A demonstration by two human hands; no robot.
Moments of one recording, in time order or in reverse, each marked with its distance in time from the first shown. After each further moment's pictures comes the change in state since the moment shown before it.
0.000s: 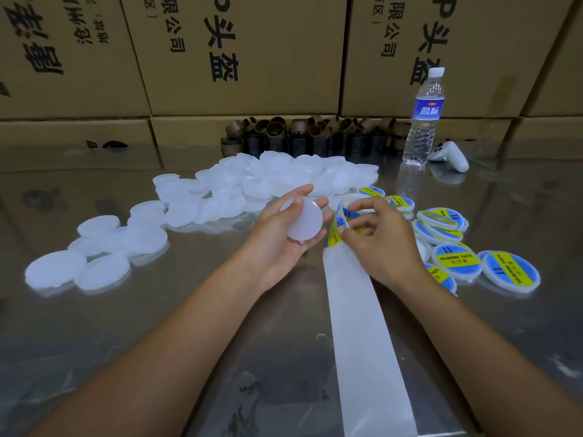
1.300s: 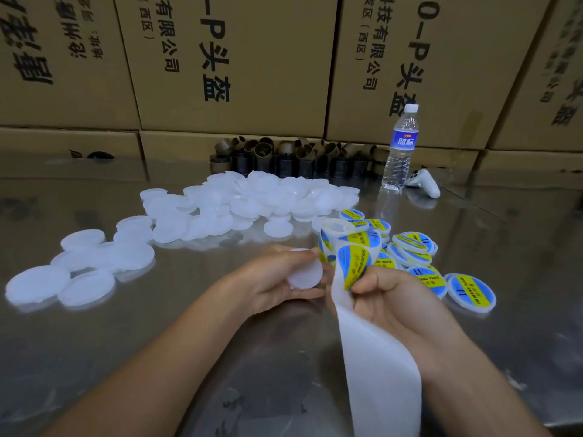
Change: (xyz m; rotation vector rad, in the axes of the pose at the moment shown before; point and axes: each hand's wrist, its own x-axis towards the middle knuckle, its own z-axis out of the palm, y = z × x) left_hand -0.010 -0.004 0.015 0.277 -0.048 -0.379; right_hand -0.059 -0.055 -0.045 1.158 -0.515 0.744
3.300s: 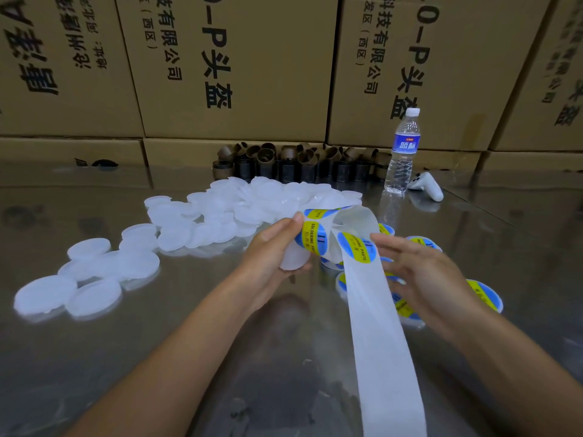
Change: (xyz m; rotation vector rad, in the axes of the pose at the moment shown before) left_hand -0.005 0.015 -0.007 0.042 0.123 0.389; right_hand 0.016 -0.036 -0.039 -0.643 0.272 -0.416
